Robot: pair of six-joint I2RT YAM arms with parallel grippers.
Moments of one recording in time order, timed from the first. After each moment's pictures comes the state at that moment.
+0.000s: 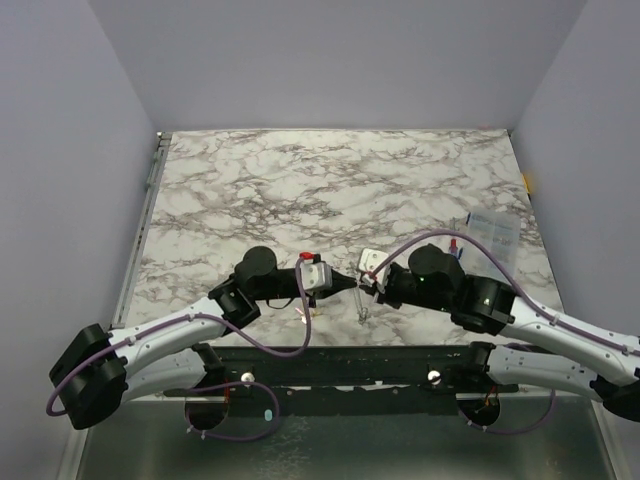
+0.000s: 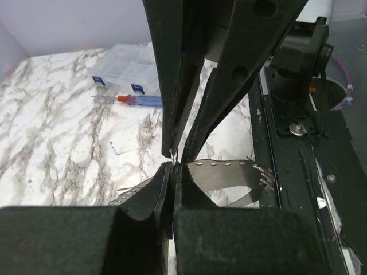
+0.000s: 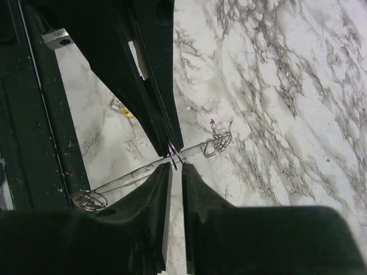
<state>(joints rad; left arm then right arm) -0.89 1.04 0.50 0.49 0.61 0.20 1.07 0.90 0.82 -0.42 -0.03 -0.35</state>
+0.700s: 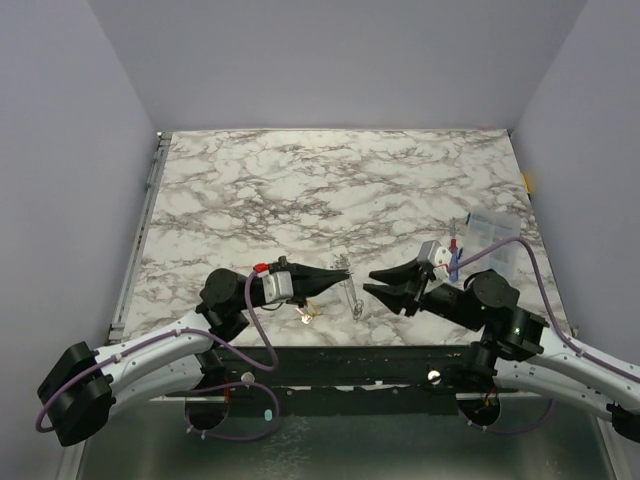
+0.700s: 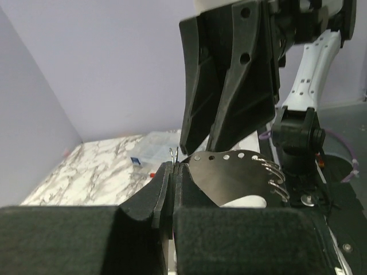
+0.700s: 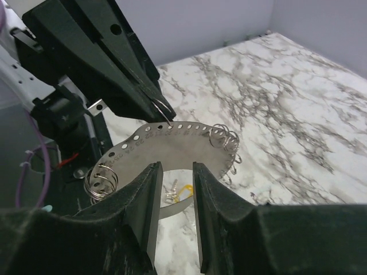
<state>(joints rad) -0.89 0.88 0.37 0.88 0.56 0.09 1.07 0.53 0.57 -0.01 -0.04 0.01</state>
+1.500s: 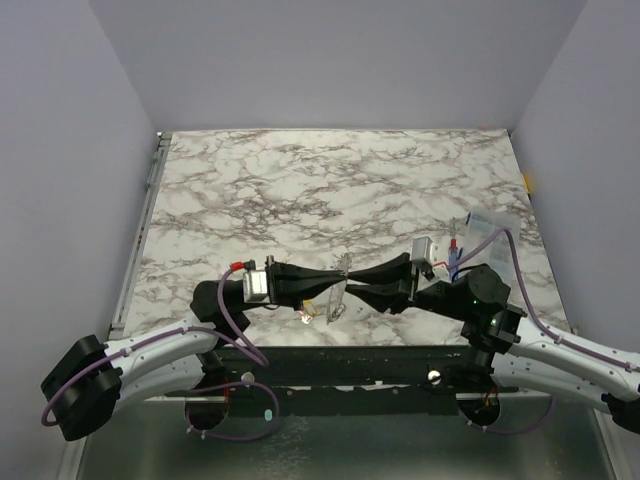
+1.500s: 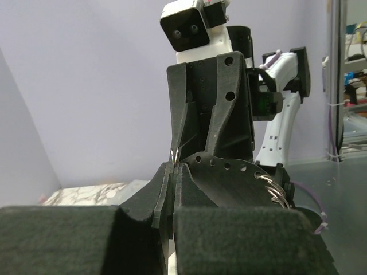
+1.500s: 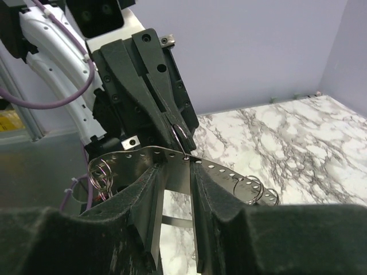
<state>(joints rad) -0.88 0.92 0.32 1.24 0.58 -0.14 1.07 0.70 0.55 0.38 -0.25 0.07</state>
